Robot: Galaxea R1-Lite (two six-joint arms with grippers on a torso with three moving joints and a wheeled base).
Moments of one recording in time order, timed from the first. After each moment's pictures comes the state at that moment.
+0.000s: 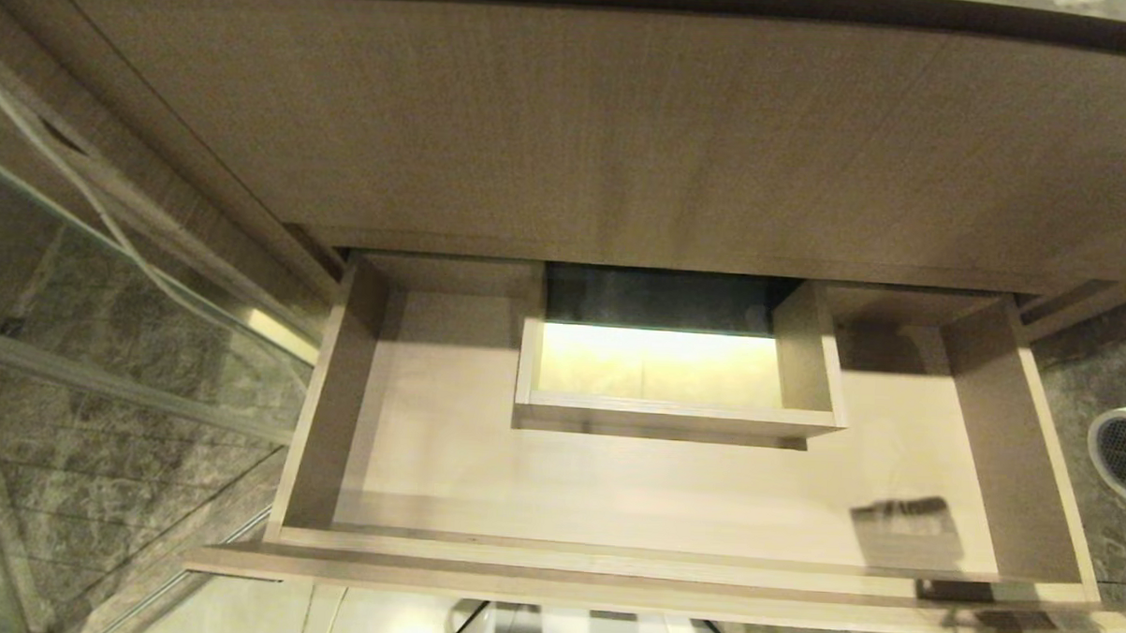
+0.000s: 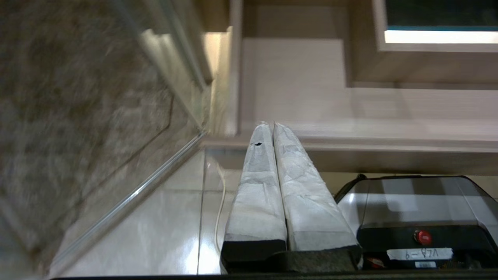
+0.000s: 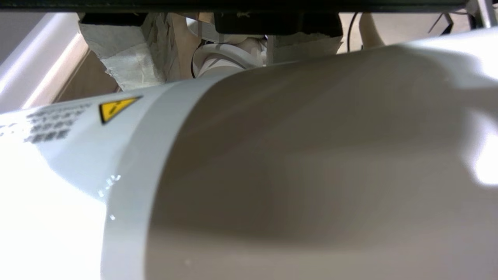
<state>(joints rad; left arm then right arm) 0.00 0.00 0.00 0.00 0.00 0.00 -0.39 1.14 -0.72 0.25 -0.06 -0.45</state>
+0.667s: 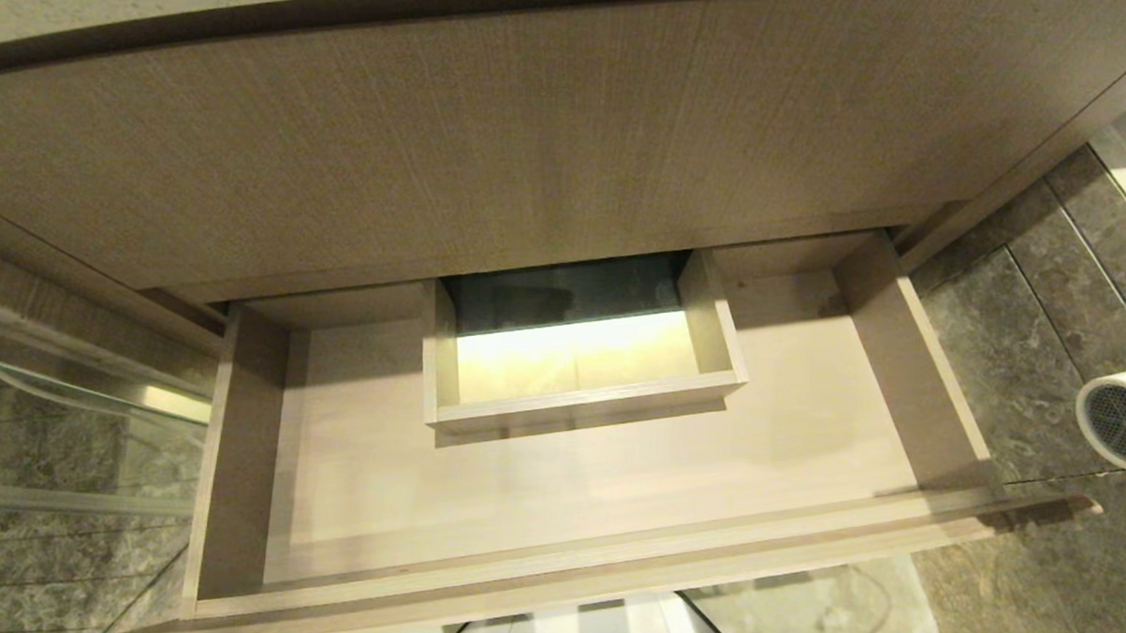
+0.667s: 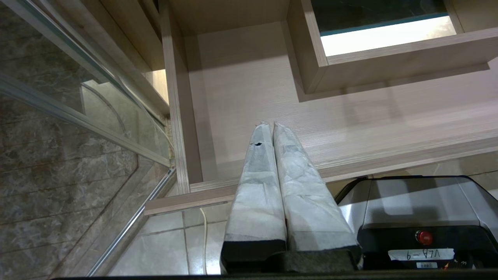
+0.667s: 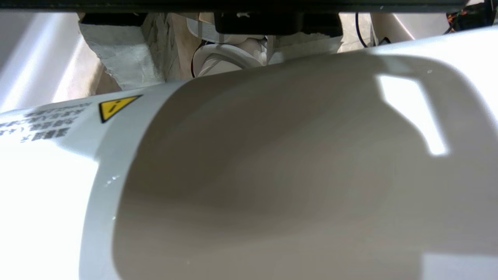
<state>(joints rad) 0.00 0.00 0.00 0.00 0.00 0.00 -0.35 1.18 -0.73 0.14 -0.04 -0.45</state>
